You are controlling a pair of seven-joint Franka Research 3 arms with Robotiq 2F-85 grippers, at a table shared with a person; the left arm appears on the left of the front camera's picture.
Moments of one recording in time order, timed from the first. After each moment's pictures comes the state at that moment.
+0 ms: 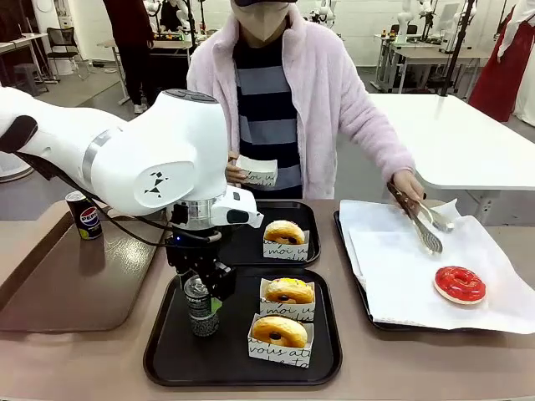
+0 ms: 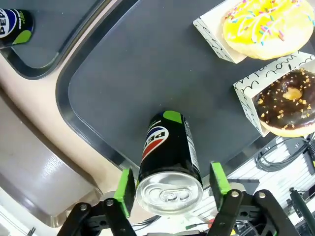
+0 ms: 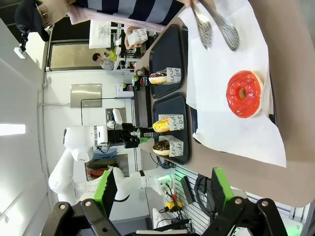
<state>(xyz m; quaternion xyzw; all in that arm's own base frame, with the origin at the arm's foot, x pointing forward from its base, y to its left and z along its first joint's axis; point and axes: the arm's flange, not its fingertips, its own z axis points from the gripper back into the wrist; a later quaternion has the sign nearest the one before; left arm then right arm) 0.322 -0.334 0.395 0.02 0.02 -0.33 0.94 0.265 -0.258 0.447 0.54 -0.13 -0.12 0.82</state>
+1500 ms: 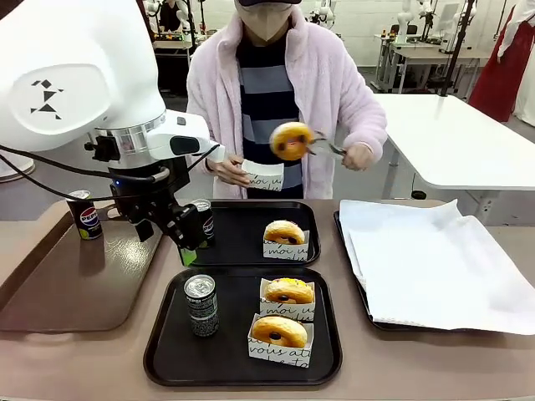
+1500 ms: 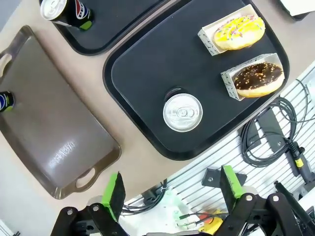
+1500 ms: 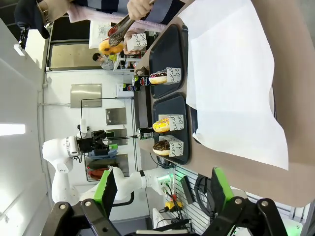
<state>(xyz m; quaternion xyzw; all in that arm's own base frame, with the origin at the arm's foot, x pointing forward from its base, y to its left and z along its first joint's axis) 0.283 -0.285 0.513 0.00 -0.05 -0.30 0.95 0.265 -0.258 0.447 0.54 -0.13 -0.12 0.82</state>
